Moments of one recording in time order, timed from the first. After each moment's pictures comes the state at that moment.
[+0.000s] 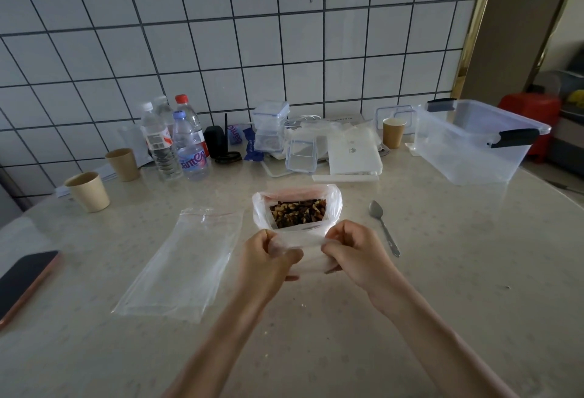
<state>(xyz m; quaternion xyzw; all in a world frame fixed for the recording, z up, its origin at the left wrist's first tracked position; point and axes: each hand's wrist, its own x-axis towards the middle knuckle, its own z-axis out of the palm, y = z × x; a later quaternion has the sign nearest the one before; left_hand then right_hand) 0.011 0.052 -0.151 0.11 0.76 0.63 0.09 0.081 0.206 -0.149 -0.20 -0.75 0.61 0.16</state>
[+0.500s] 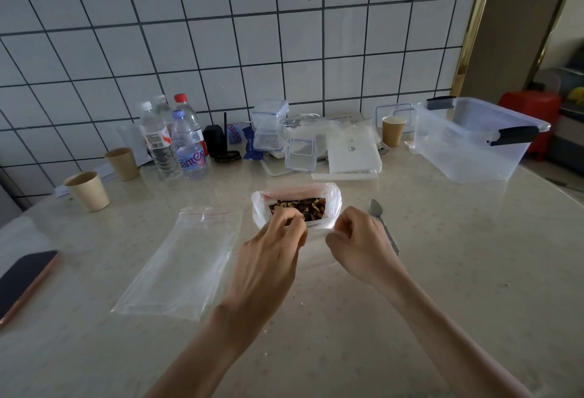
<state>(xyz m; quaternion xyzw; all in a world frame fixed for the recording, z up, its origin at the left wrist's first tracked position) 0.016 0.046 -0.139 0.43 0.84 0.21 -0.25 0.082 0.213 -0.135 -0.20 -0.88 0.37 0.22</state>
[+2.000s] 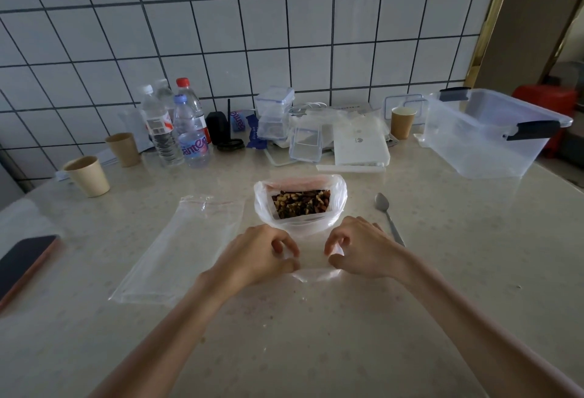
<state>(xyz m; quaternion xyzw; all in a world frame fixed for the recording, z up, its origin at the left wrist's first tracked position) -0.051 0.036 -0.170 0.33 0.91 0.23 0.10 0.057 0.250 -0.162 -0.05 -0.98 0.21 0.01</state>
